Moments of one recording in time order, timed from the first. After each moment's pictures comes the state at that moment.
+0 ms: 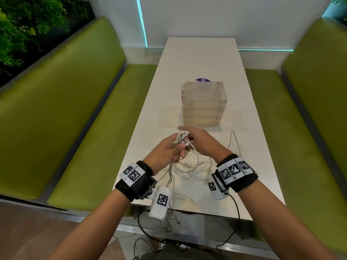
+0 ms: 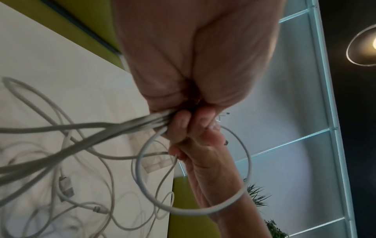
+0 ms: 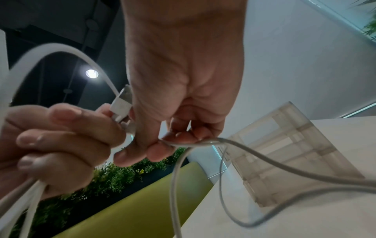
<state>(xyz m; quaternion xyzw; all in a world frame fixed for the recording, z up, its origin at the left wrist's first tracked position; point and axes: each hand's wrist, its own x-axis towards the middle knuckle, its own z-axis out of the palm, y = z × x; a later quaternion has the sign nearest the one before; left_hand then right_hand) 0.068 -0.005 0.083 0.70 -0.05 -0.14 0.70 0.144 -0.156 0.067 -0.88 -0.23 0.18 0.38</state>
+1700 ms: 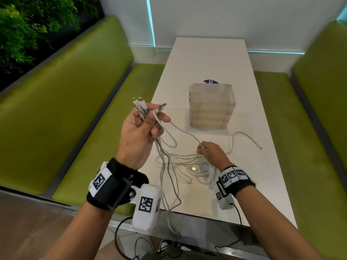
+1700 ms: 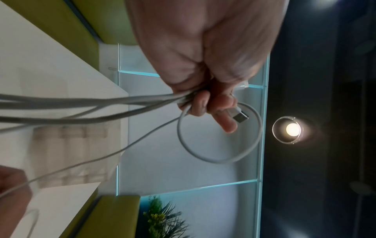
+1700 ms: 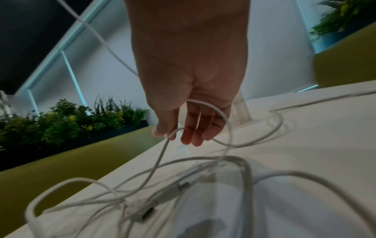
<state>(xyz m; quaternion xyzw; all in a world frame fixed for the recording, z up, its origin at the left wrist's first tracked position) 0.048 0.028 0.164 0.51 -0.06 0.13 0.85 0.168 -0.176 -0.026 -0.92 -0.12 0.16 0.34</state>
